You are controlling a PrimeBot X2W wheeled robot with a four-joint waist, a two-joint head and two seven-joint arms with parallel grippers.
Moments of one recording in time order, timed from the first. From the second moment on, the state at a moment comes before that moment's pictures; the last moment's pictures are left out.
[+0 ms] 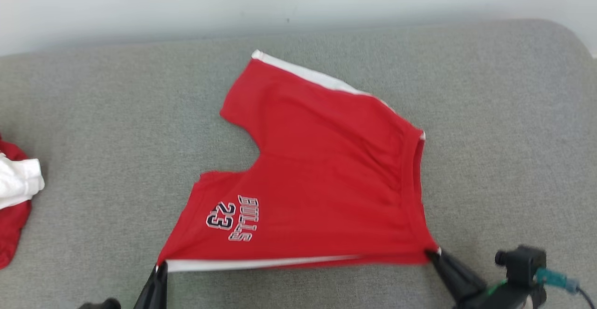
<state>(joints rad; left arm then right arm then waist) -0.01 0.39 -0.40 0.13 -0.73 0.12 -0.26 -0.16 -0.67 0.64 0.24 0.92 0.13 -0.26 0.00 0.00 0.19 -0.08</state>
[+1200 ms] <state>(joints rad) -0.72 0.56 -0.47 0.31 -0.55 -0.10 0.09 -0.35 -0.39 0.55 0.20 0.86 0.13 -0.24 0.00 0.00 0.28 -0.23</state>
